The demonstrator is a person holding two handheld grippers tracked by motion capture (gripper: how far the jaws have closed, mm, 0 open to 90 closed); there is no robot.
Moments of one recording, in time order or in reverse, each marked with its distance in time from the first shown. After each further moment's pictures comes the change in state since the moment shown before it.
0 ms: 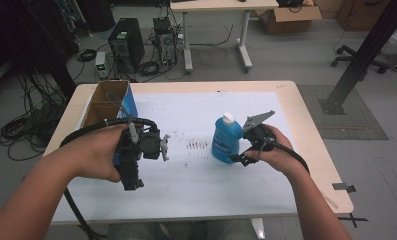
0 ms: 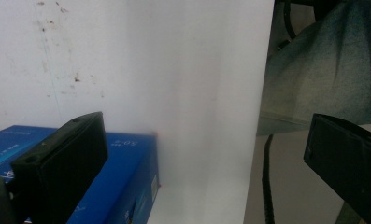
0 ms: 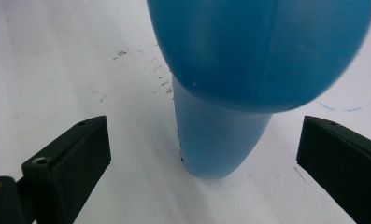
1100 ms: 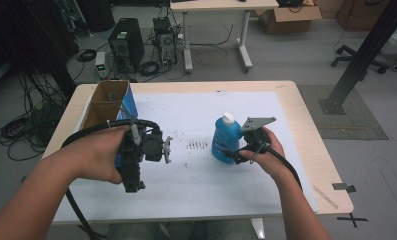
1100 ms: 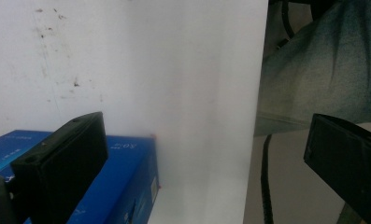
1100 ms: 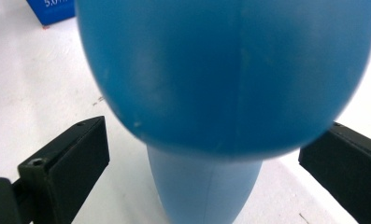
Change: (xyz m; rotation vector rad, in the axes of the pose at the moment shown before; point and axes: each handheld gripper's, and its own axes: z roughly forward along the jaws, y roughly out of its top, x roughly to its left) left arm -0.005 0.005 -0.002 0.003 0.000 0.015; right arm -0.003 -0.011 0.023 -0.211 -0.057 0.038
